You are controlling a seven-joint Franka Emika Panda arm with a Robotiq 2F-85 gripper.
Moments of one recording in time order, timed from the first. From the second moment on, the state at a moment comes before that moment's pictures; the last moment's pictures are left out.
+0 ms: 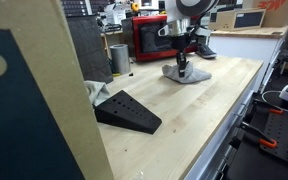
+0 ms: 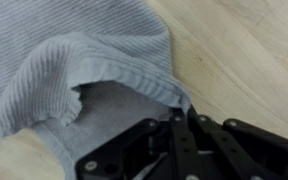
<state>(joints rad) 0.05 0.10 0.11 -2.31 -0.01 2.31 -0.52</state>
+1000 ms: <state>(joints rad) 0.05 0.00 0.14 -2.43 0.30 2.69 -0.63</state>
